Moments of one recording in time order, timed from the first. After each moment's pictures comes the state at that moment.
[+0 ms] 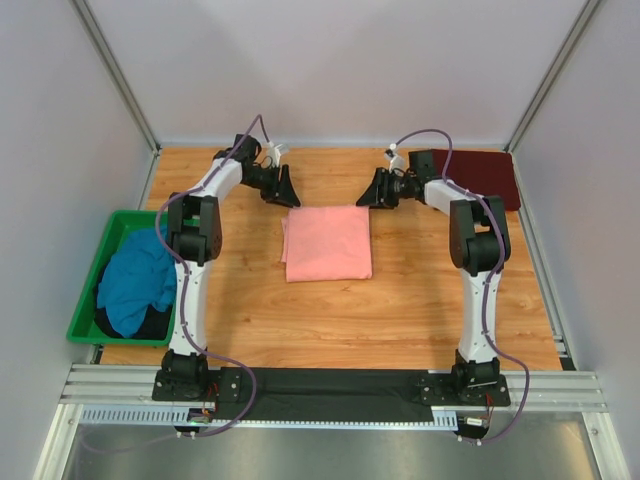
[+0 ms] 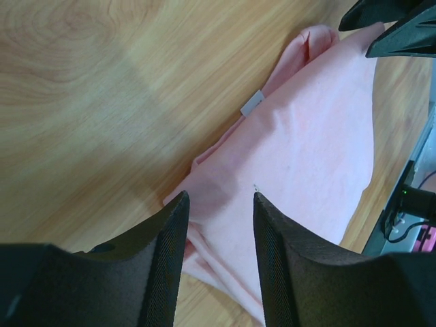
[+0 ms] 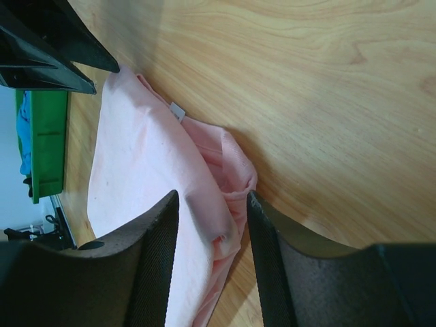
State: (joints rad) left arm -0.15 2.47 2.08 -0.75 0.88 0.00; right arm 0.14 2.29 1.65 -0.17 -0.85 0.33
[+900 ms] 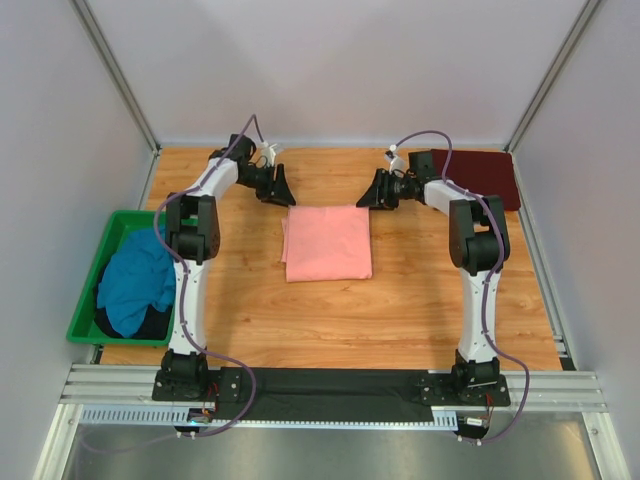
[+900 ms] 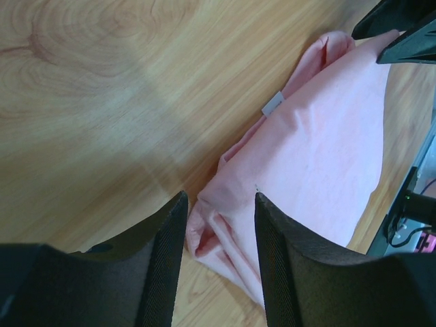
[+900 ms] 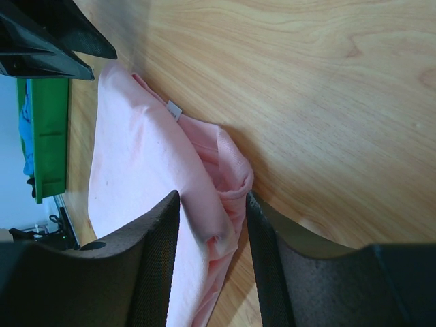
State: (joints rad) left arm -0.13 2.49 2.12 -0.77 0.86 0.00; right arm 0.14 2.31 1.66 -0.17 -0.86 0.34
